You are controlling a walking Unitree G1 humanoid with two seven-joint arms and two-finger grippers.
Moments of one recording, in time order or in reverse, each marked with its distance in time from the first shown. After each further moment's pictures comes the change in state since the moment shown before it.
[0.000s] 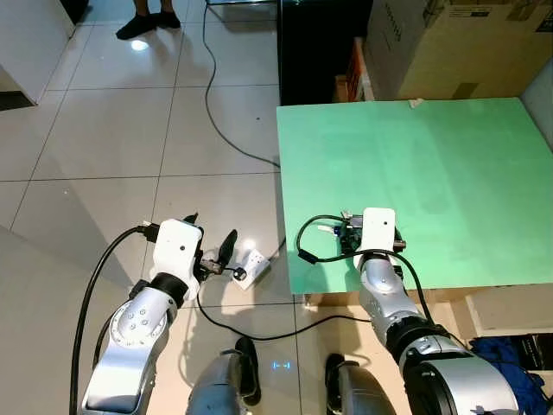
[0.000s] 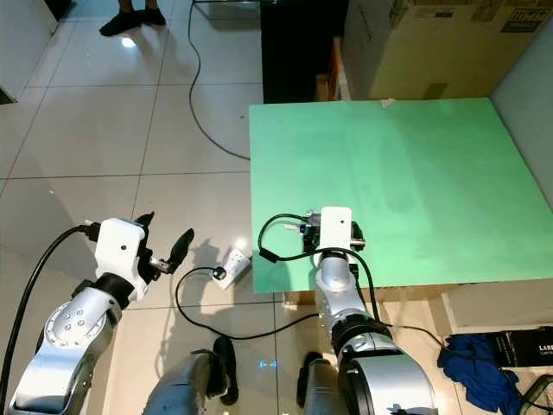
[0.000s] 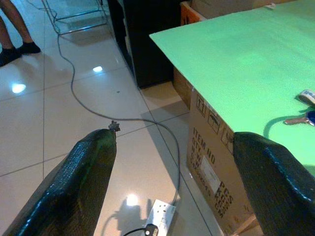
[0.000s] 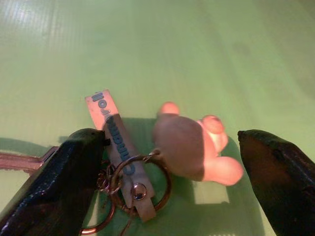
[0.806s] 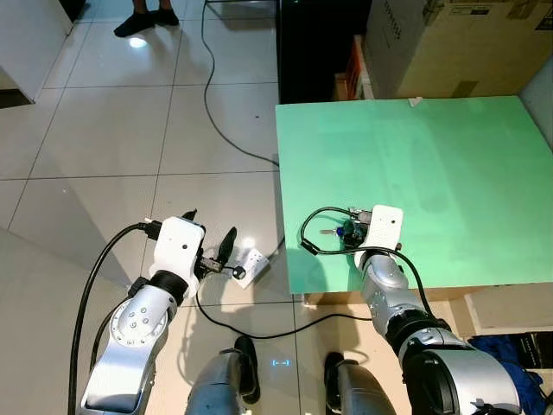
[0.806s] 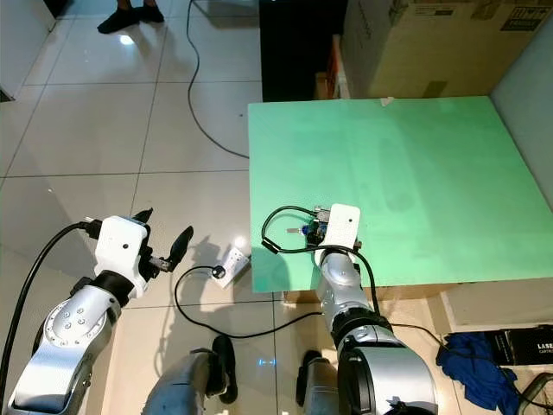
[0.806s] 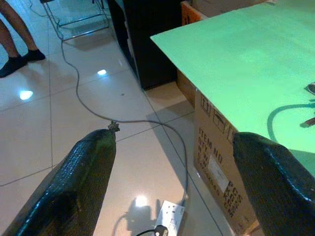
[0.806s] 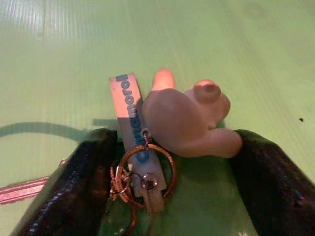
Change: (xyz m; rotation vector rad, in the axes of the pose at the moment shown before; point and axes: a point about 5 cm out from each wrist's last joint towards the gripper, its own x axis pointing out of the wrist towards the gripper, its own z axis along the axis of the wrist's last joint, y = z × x) left arm 0.000 0.000 0.004 0.056 -0.004 0.008; right arm 0.005 0.001 0.002 0.165 0.078 0.056
